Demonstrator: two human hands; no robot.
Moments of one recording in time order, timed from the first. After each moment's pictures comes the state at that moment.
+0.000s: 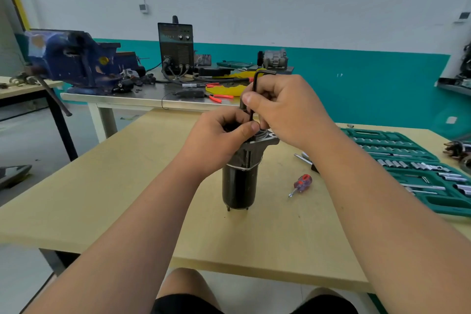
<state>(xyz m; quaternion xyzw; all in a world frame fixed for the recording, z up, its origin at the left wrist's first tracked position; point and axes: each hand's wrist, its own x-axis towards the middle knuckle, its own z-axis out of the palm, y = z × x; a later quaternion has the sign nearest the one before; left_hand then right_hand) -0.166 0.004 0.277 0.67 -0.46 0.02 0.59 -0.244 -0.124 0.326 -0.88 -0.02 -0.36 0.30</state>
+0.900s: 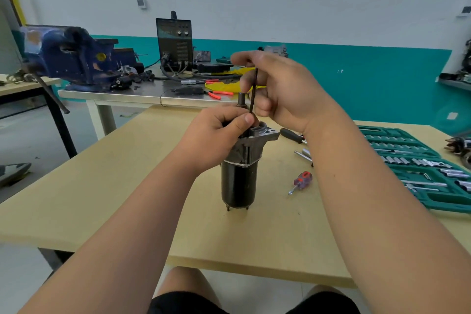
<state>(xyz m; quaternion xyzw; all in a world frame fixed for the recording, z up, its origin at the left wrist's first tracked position) -0.160 0.004 0.279 0.69 -0.47 0.03 0.55 -0.227 -0.136 0.342 -0.71 -0.09 -0.18 0.68</state>
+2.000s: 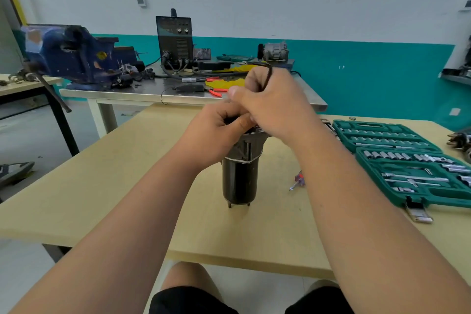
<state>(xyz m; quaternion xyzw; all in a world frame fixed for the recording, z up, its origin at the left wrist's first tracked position) -0.165 0.006 0.283 0.69 -0.49 0.02 0.54 -0.224 -0.115 0.316 -0.85 0.00 -0.39 0.36</state>
